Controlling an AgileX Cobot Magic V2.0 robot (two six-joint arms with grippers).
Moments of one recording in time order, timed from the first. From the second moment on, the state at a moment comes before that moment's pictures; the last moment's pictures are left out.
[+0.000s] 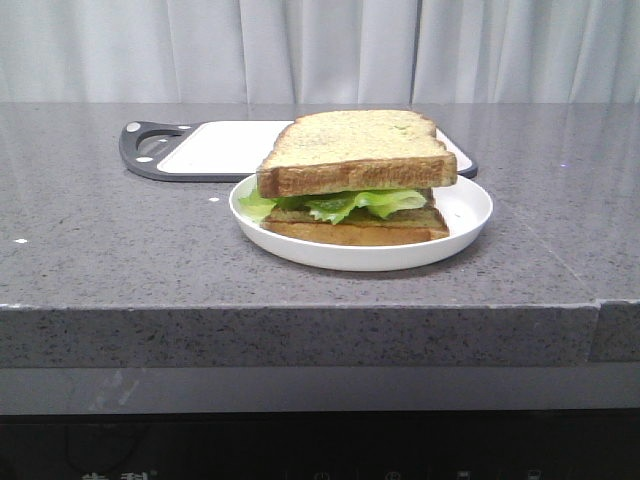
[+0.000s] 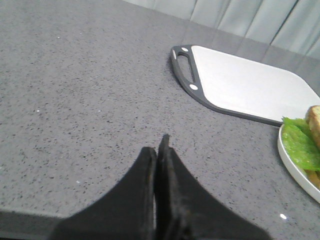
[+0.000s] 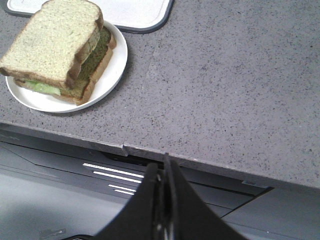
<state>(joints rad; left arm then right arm) -0.11 0.22 -0.29 -0.04 0.42 -0.28 0.20 0.55 -0.91 0.09 1.09 0.05</state>
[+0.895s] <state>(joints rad) -0.06 0.00 0.01 -0.03 0.08 -0.26 0.20 0.55 -0.91 0.09 1.09 0.05</state>
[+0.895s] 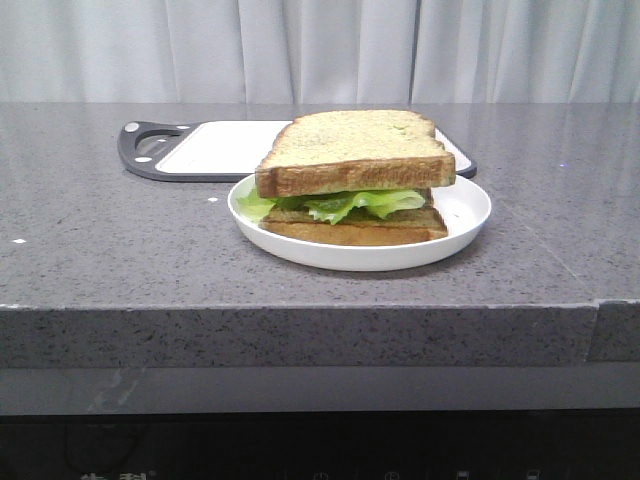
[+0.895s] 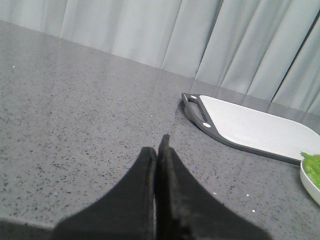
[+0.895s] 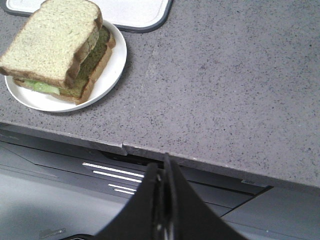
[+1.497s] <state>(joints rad) -0.06 0.00 0.01 -0.03 0.02 -0.10 0.20 0.55 -0.91 0.09 1.09 0.05</state>
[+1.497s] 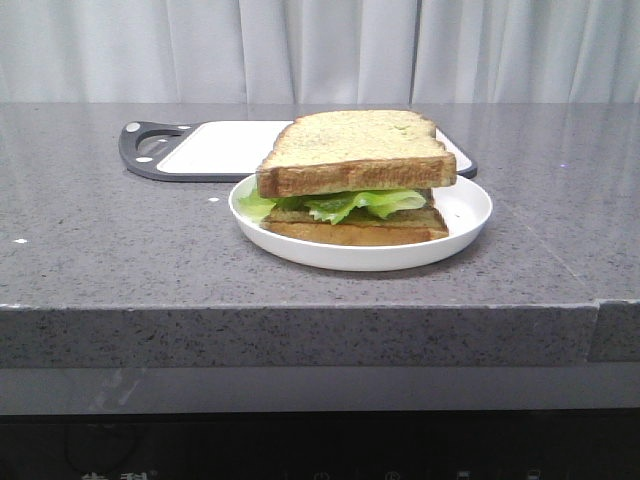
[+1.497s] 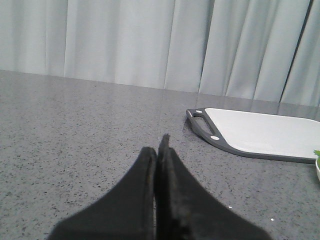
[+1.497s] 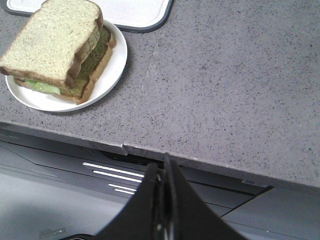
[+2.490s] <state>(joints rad) -0.06 0.00 0.01 -0.03 0.02 -0.10 0.12 0.29 -0.46 0.04 0.52 0.04</state>
